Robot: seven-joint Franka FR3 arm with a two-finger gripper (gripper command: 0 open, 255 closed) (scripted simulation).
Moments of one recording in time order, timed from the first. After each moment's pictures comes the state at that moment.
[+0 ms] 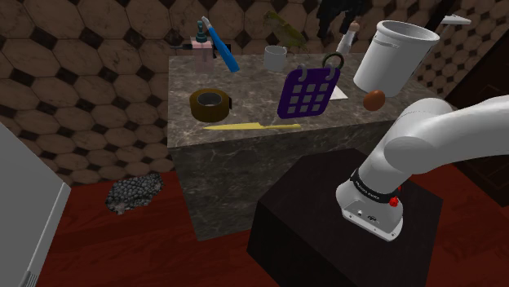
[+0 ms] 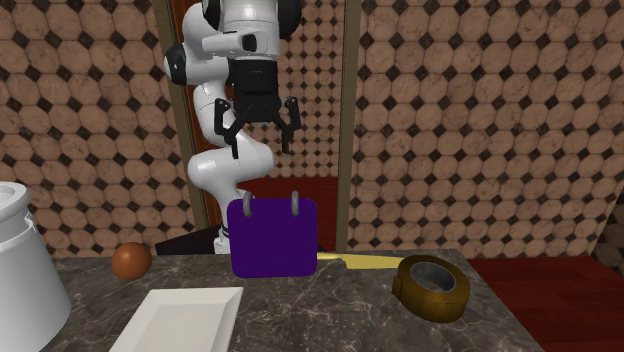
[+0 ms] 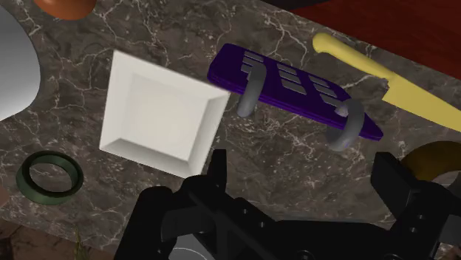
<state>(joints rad) -0.02 -0.82 -0.06 -2.34 -0.07 1.58 0.14</state>
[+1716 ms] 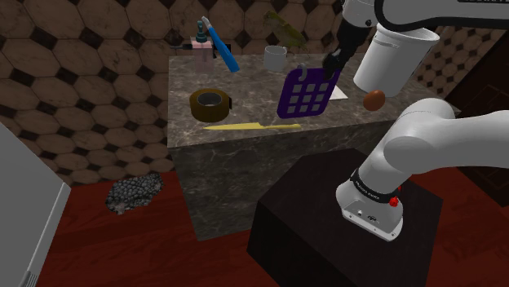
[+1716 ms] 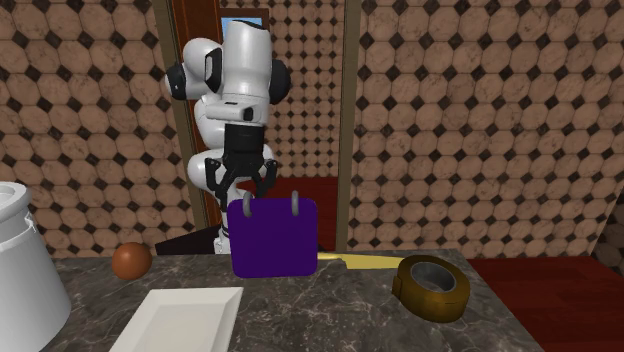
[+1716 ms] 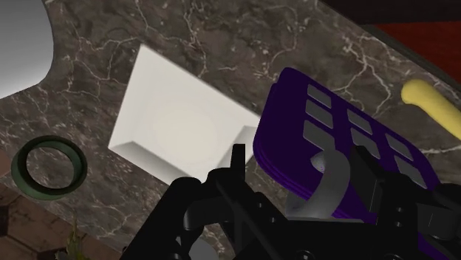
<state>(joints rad) -0.03 -1.05 -0.08 -2.76 -0.27 1.84 0.02</state>
